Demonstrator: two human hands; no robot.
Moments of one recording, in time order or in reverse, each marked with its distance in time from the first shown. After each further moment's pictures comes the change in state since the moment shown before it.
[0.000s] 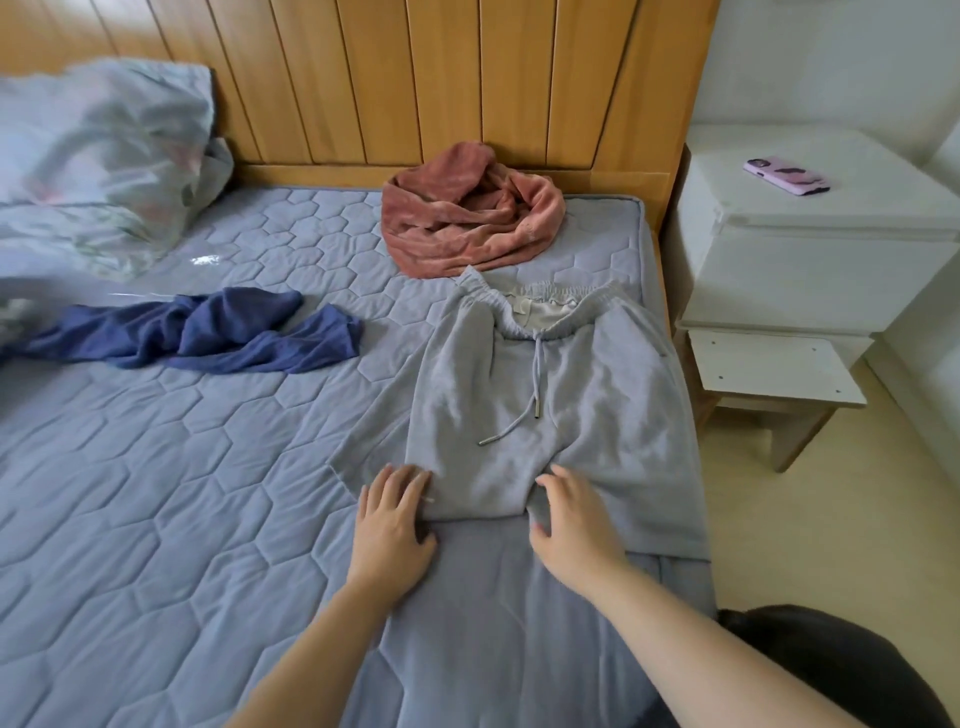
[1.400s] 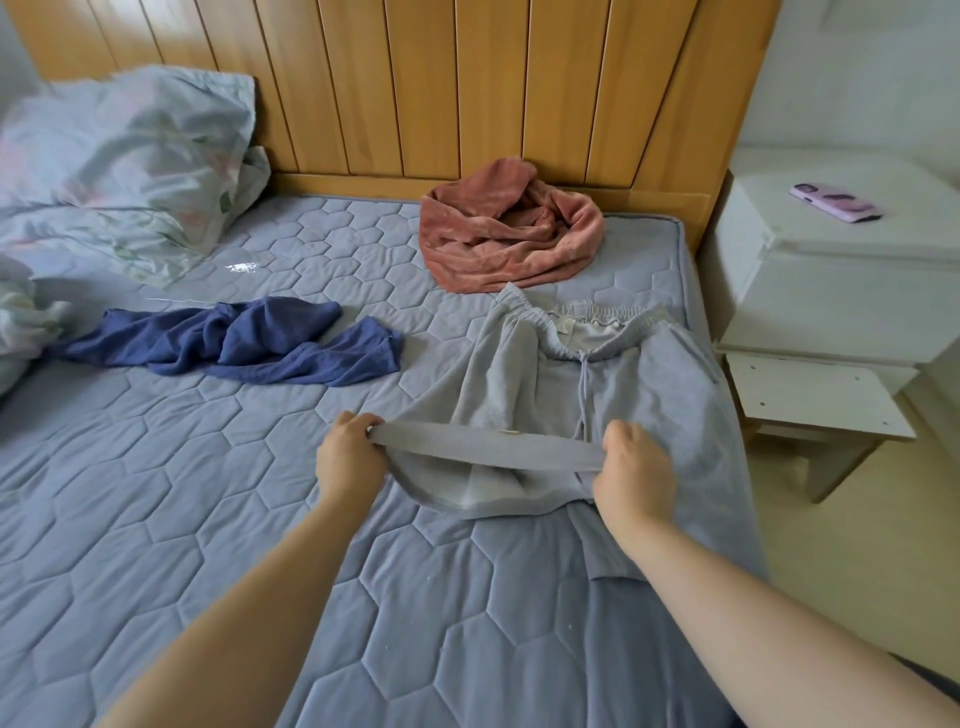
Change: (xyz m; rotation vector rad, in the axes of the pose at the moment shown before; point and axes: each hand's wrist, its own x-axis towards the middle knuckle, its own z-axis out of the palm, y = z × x) left_hand 0.095 -0.063 -0.083 -0.159 0.183 -0.438; right_hand 0.071 -0.039 -0.033 -0.203 0.369 0.197
